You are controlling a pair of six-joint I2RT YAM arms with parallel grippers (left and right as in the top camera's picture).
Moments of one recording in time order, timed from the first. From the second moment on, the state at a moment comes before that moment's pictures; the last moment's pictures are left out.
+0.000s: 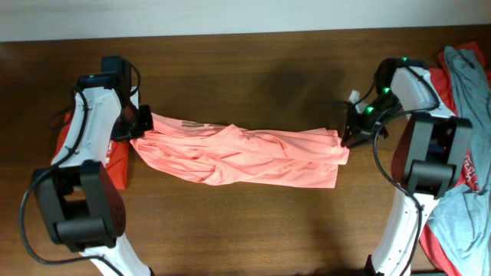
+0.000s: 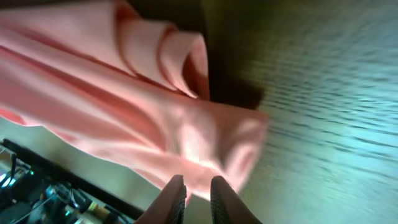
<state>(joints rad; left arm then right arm) 0.07 1.96 1.61 -1.14 -0.05 -0.14 -0.18 2.31 1.85 -1.50 -0.39 -0.25</state>
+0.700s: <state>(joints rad) -0.35 1.93 1.61 -1.13 -0.16 -0.13 -0.21 2.21 1.90 -1.51 -0.40 -0.25</state>
